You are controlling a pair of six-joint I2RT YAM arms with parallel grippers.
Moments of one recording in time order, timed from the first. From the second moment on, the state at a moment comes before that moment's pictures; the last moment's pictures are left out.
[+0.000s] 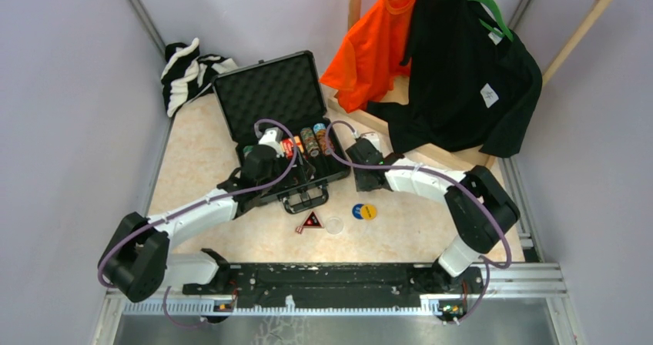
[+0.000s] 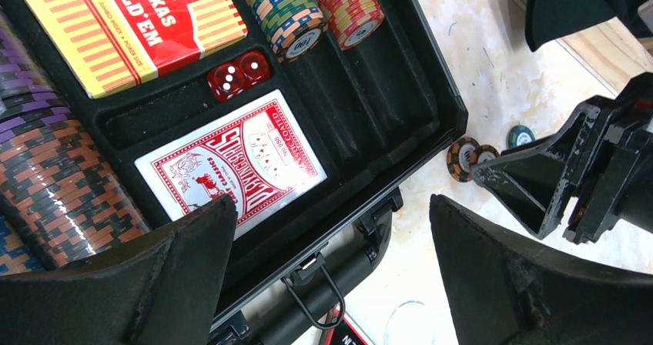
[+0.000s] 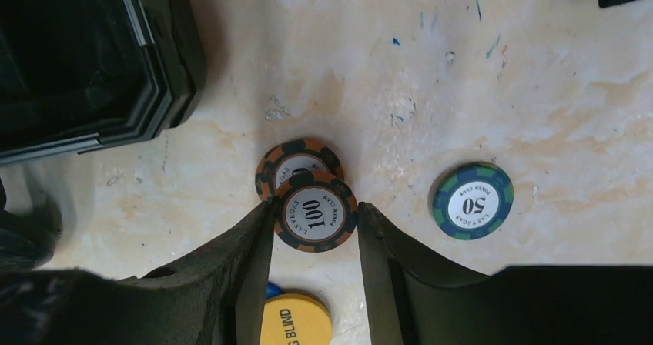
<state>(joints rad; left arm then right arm) -0.63 1.25 0.59 0.16 -0.09 -0.60 0.71 1.59 0.91 -0.40 0.33 0.46</state>
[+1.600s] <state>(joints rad) -0.63 1.26 0.59 0.16 -0.10 -0.59 0.68 1.69 0.97 -0.33 0.26 0.40</state>
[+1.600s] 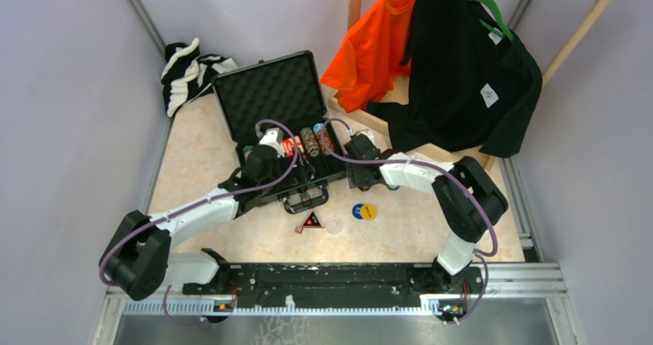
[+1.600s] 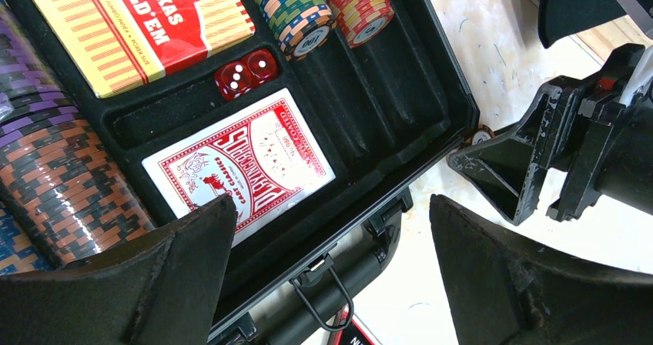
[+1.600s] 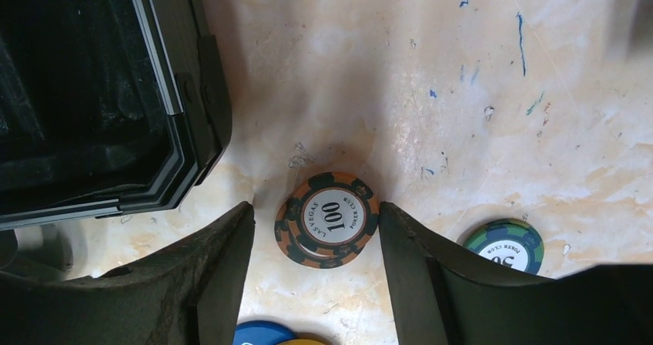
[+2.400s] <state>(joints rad) -0.63 1.26 0.59 0.16 -0.10 -0.59 0.68 1.66 0.93 -0.34 0.26 0.41</state>
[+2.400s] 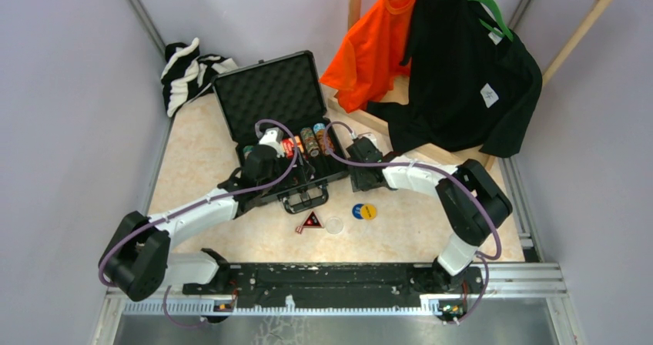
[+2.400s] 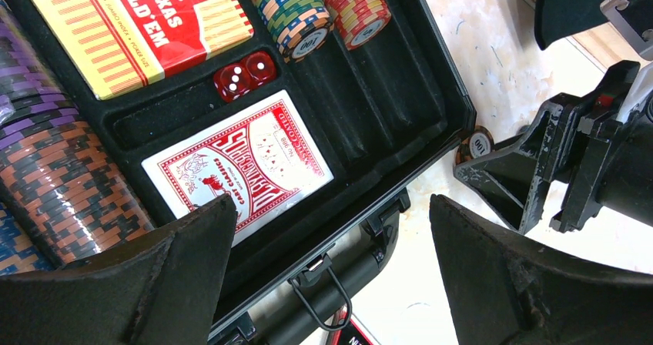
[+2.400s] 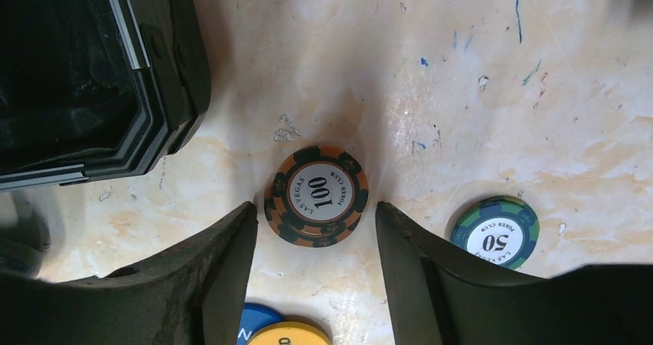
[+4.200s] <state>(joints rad) -0.63 1.36 0.84 0.01 0.05 -0.58 0.69 1.43 0.93 -0.42 0.24 0.37</state>
